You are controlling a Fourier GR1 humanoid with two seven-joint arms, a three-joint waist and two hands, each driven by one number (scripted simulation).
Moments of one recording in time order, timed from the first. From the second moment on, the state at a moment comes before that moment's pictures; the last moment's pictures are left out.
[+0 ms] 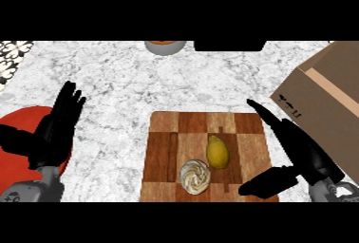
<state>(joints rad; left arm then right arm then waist) -0.10 0.27 -0.07 -1.62 0.28 0.24 0.14 -0.21 -0.40 0.33 -1.96 0.16 0.16 0.87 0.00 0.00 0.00</state>
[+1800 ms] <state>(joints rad) -0.09 0.15 0.06 -1.65 0.16 0.11 0.19 -0.18 -0.08 0.28 -1.63 0.54 0.23 0.63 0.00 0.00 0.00</state>
